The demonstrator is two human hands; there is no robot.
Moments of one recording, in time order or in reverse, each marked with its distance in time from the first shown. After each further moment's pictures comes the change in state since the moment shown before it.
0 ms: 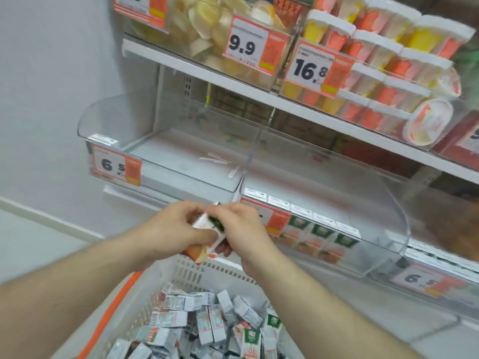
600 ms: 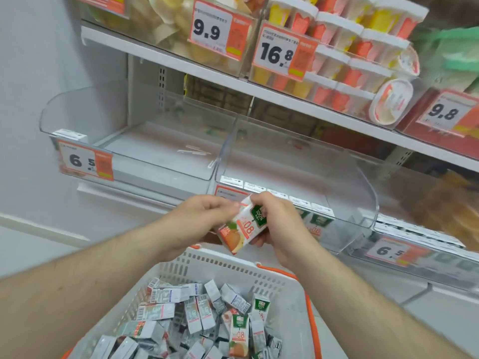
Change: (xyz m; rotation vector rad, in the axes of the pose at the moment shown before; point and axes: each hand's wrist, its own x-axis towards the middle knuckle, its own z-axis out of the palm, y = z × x) left_hand 0.013 0.020 0.057 -0.225 -0.212 -0.001; right_hand -0.029 0.006 -0.078 0.069 0.189 0.042
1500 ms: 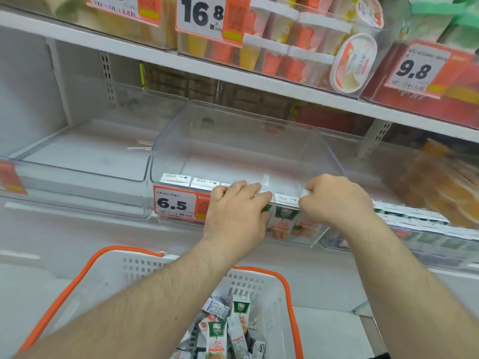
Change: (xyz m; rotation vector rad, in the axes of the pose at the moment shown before) left_hand 0.114 -0.034 0.123 1.338 0.419 0.627; right_hand 0.043 0.001 -0.152 -1.299 0.337 0.066
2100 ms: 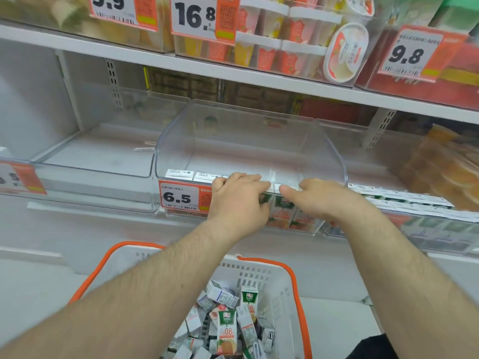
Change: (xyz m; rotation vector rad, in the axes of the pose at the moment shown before) left_hand 0.007 0.009 -0.022 -0.101 -0.220 -0.106; right_hand -0.003 0.004 0.008 0.103 -0.285 -0.019
